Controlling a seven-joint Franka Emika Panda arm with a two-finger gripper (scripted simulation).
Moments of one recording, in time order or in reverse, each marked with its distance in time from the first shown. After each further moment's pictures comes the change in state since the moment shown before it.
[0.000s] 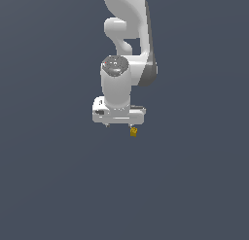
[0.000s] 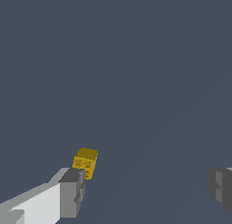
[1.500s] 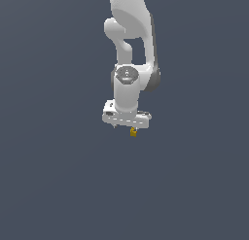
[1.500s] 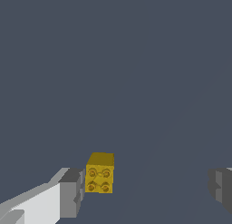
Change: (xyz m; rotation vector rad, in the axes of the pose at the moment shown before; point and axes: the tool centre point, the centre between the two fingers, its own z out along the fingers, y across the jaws) arm -0.018 -0.028 0.045 -0.004 0.025 0.133
